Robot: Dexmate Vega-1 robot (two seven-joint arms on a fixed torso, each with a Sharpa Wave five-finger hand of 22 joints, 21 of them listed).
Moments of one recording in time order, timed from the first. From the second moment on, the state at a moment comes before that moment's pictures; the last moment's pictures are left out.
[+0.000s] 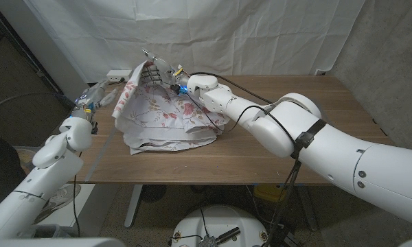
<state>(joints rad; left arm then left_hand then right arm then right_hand) 1.26 0.64 -0.15 -1.88 0.61 0.30 0.18 0.02 0.08 0.61 0.16 0.19 0.06 -0.01 0.18 0.18 0.00 -0.04 0.21 0.19 0.04 0.02 0.20 0.18 -0.04 0.06 0.48 0.19 -0.06 0.33 -0.66 -0.39 0.37 0.20 0.43 0.28 -0.02 0.13 0.14 0.23 0.41 0.10 0.19 0.20 0.35 0.14 0.18 0.20 0.26 0.07 0.17 0.37 0.22 0.13 0.62 0.16</state>
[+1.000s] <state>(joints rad) 1.24 0.43 -0.26 -1.76 0.59 -0.05 0.69 0.05 0.09 0.63 0.14 0.19 0.04 -0.02 0.18 0.18 0.01 -0.03 0.20 0.19 0.04 0.01 0.20 0.17 -0.02 0.05 0.48 0.18 -0.02 0.33 -0.77 -0.43 0.42 0.01 0.45 0.27 0.01 0.11 0.11 0.24 0.24 0.09 0.19 0.19 0.20 0.11 0.19 0.20 0.12 0.10 0.20 0.24 0.21 0.13 0.50 0.17</state>
